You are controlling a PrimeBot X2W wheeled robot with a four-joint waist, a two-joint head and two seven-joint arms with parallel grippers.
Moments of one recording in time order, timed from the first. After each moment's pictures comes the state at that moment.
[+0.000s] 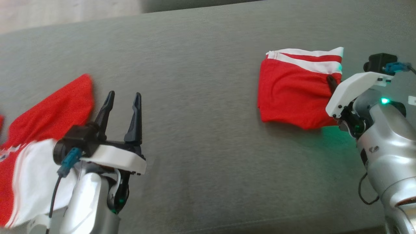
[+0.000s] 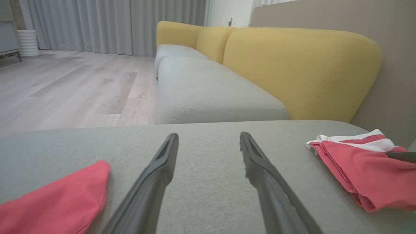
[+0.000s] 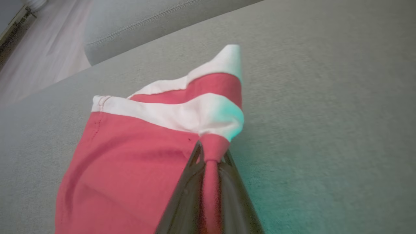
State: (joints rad) left arm -0.24 0.05 -0.15 0.26 -0.18 -0.09 -0.25; right arm -0.85 -0.20 0.21 1.16 0.51 0.13 0.18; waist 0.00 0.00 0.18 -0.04
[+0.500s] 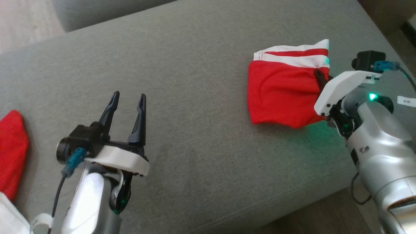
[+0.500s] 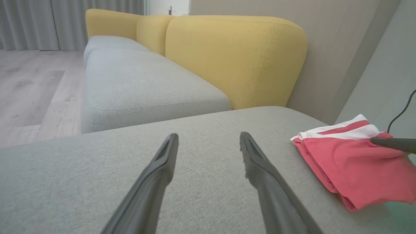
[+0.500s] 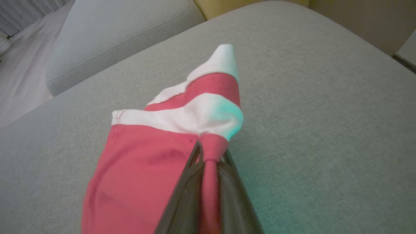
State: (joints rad) left arm -0.24 0.05 -0.17 0.26 -0.16 -0.10 -0.25; right arm -0.85 -0.17 0.31 1.13 0.58 0.13 0.13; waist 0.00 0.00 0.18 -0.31
